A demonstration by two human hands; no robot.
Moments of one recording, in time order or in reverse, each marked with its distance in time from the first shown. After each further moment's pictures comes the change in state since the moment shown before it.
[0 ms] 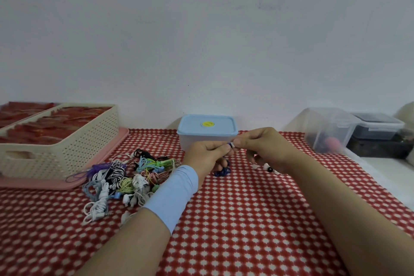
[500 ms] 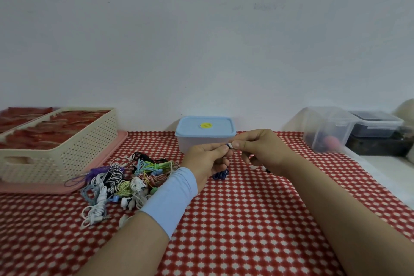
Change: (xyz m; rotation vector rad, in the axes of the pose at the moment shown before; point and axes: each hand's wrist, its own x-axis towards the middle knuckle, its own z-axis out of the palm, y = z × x) left_hand -0.004 0.005 0.007 -0.201 0.012 -0.123; right_hand -0.001 0.006 0.001 0.046 -0.018 -0.065
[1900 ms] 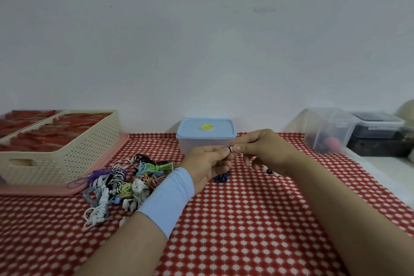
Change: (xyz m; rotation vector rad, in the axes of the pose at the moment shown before) left_hand -0.009 0.011 -0.002 -0.011 -0.094 -0.063; right_hand -0.003 -0.008 -0.007 0.021 -0.079 0.065
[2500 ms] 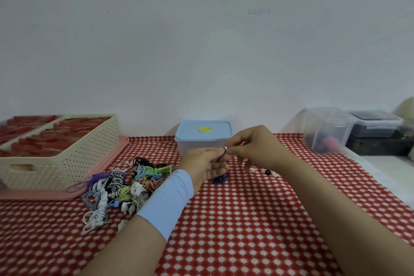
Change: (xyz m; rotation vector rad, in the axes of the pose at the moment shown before) left_hand 0.002 0.001 0.001 0.015 0.081 -0.011; right_hand 0.001 -0.006 0.010 -0.288 0.158 -0.143
